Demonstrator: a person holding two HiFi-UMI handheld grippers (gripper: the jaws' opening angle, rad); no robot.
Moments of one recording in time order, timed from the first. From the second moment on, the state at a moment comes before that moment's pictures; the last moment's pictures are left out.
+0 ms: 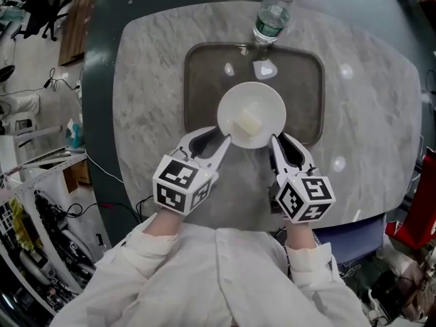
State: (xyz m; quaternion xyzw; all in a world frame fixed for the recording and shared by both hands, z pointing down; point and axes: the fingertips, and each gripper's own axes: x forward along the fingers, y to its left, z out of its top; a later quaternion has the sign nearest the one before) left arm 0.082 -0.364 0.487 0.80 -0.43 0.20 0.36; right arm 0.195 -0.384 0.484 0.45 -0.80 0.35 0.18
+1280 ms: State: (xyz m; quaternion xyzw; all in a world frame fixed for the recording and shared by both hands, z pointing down) left arm 0.089 -0.413 0.523 0.77 -0.44 0.24 0.39; right arm 0.198 -0.437 0.522 0.41 -0.79 0.34 0.29
